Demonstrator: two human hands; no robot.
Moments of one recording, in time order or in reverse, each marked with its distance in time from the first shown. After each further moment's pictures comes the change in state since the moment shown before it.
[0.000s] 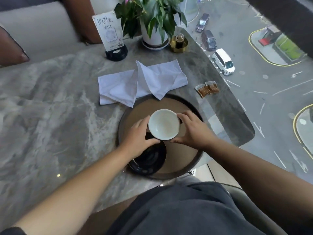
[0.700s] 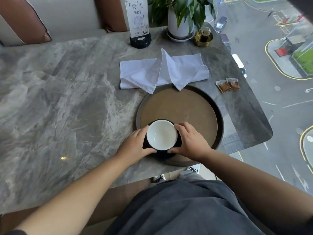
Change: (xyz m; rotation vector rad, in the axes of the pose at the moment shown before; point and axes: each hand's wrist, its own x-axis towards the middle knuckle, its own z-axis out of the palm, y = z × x) left_hand -0.089 -0.059 0.005 0.090 -0.025 -0.113; right_hand -0.028 -0.053 0.073 -0.021 -0.117 -0.026
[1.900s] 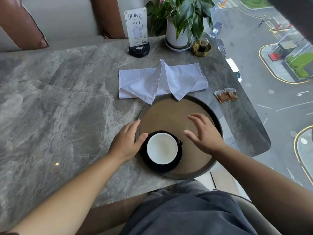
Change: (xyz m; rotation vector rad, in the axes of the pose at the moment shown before) left_hand 0.037 -0.016 -0.037 -0.070 0.162 0.021; right_hand 0.029 0.033 -0.055 -0.028 0.145 0.026
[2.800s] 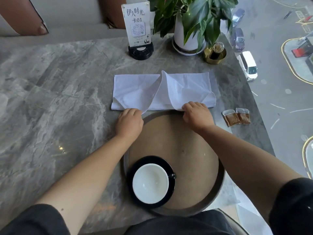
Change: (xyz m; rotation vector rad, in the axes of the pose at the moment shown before) left_hand 0.156 -0.001 0.030 0.390 0.168 -0.077; right_hand 0.181 0.075 0.030 -0.252 -0.075 -0.036
